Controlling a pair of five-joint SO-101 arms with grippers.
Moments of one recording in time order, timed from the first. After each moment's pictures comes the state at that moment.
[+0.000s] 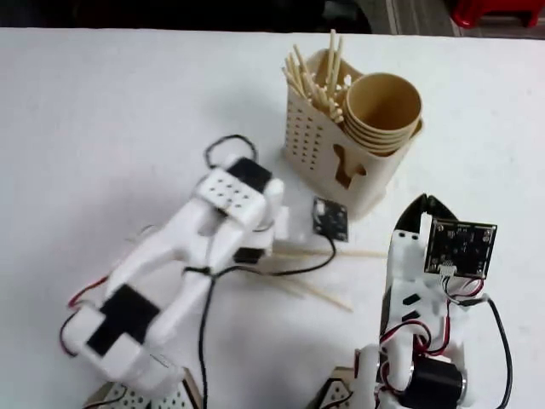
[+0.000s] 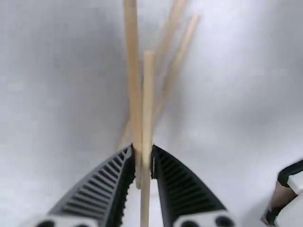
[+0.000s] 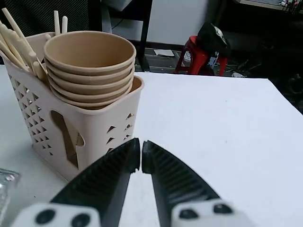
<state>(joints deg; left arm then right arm) 28.5 4.3 13.9 86.8 -58.2 9.9 -96.1 62.7 57.4 10.3</state>
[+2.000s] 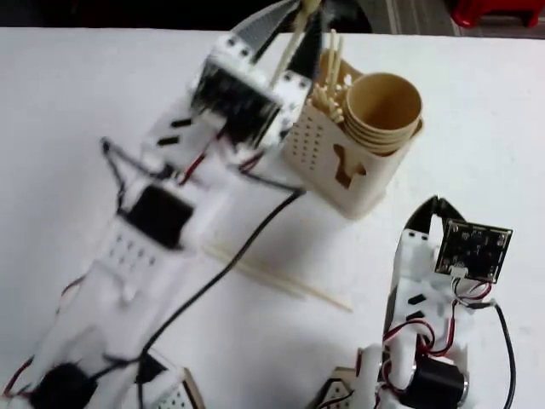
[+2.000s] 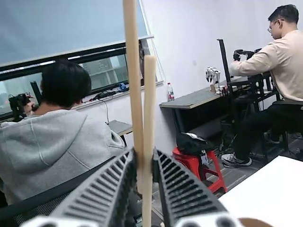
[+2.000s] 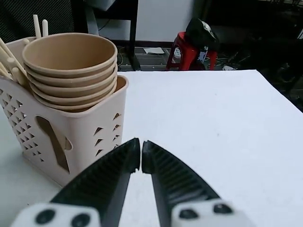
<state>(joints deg) 29.1 -27.8 9.2 17.7 -15.8 13.0 -96.1 62.7 57.4 8.0</state>
